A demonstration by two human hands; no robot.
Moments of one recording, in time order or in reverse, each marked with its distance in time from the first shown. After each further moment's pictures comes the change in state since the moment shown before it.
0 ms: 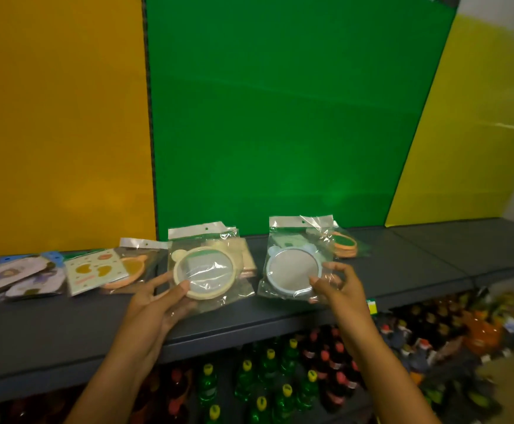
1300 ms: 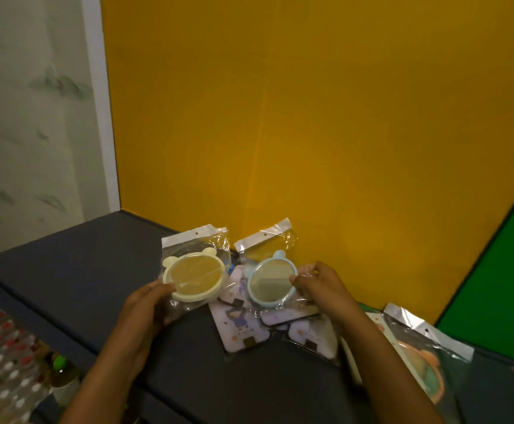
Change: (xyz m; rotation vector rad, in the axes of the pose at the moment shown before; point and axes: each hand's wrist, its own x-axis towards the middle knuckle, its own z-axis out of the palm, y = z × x) left_hand 0.030 0.177 -0.406 0.140 0.823 0.133; right_hand 0.014 0.044 0.570 -0.302 -0.888 0.068
